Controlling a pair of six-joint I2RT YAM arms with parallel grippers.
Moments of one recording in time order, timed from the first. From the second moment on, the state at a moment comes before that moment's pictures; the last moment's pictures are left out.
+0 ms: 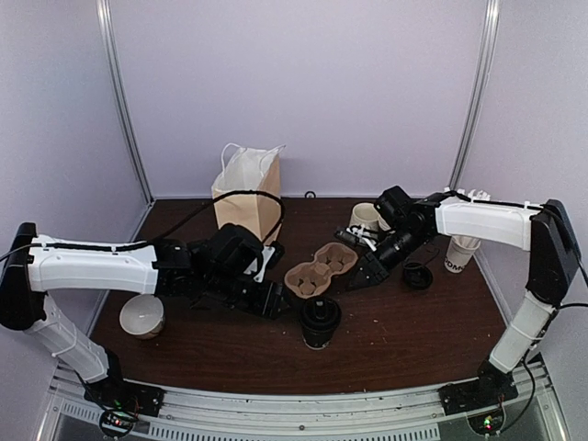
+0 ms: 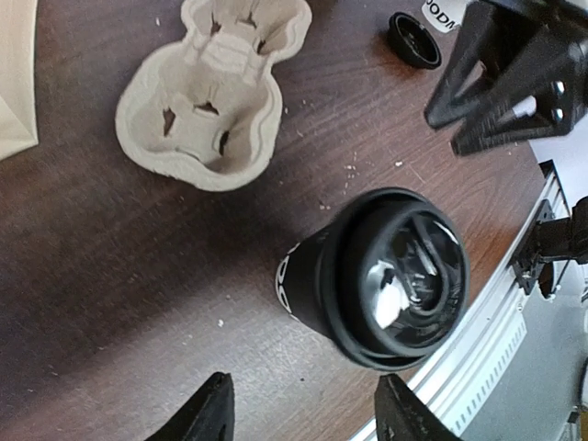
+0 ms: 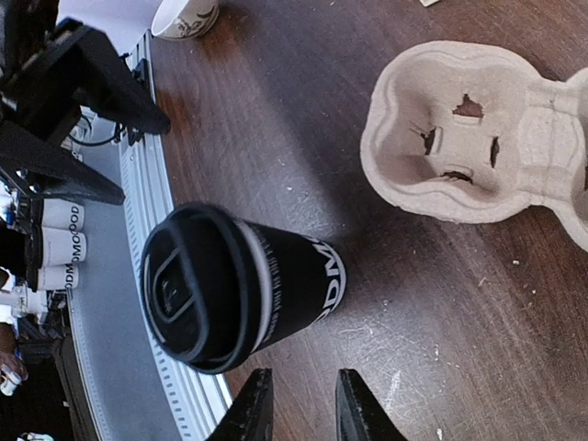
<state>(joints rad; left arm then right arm) -1.08 1.48 1.04 -0.37 0.04 -0.63 0.57 1.68 1.24 -0.78 -0.76 -0.22</state>
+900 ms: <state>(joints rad) -1.03 1.59 1.00 -0.23 0.19 -0.72 0.56 1.82 1.23 -0.80 -1.01 -0.20</state>
